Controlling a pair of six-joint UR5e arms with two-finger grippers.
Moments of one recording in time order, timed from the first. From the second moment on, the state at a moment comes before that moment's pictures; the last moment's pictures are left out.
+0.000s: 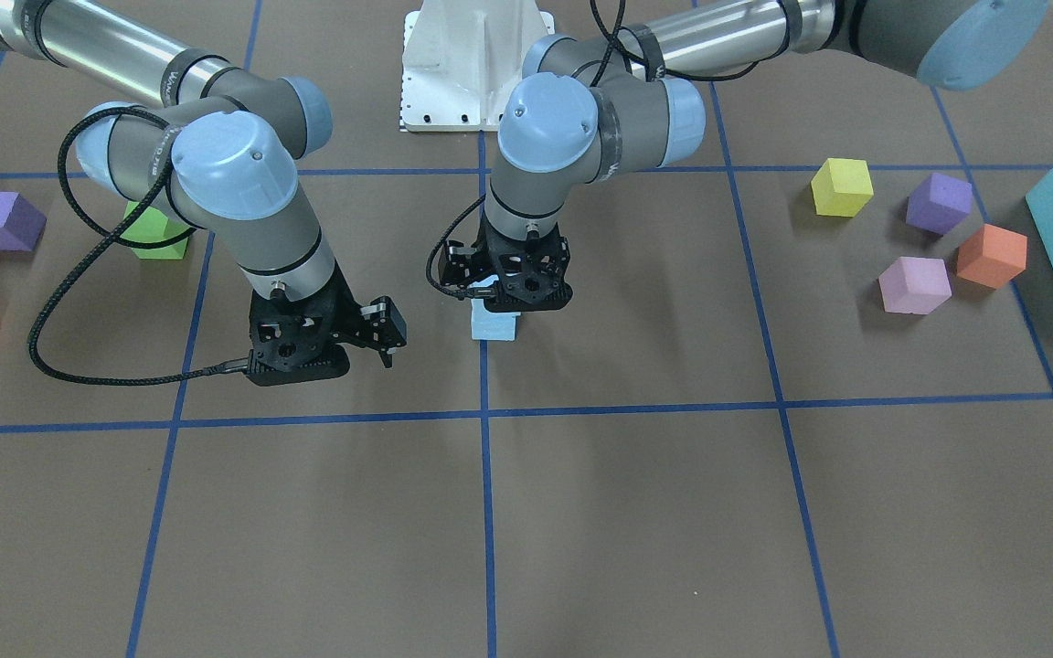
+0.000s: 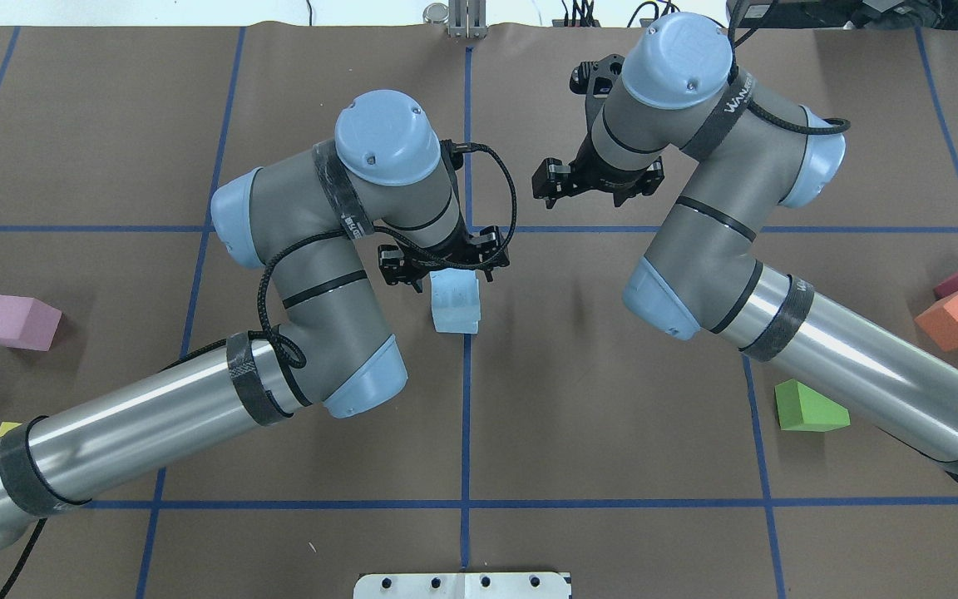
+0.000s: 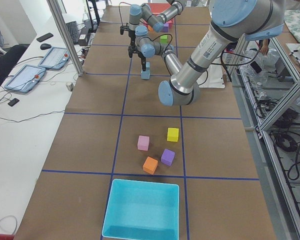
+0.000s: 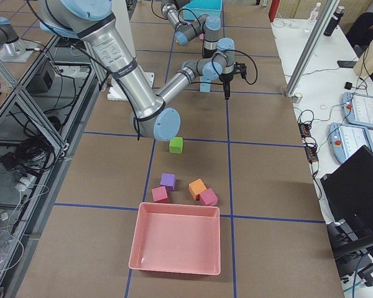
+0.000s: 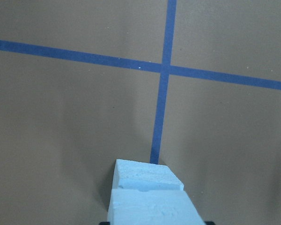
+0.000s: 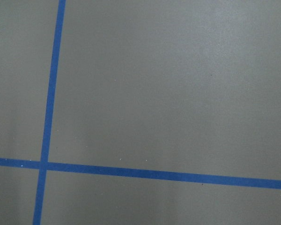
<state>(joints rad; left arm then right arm) -0.58 -2.44 -1.45 -1.69 -2.01 -1.31 0.76 -0.89 1.55 -1.44 1.98 0.99</state>
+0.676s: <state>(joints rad) -0.69 -2.34 -1.64 -1.65 -2.09 -1.25 0.89 -1.04 1.67 -1.45 2.02 0.89</state>
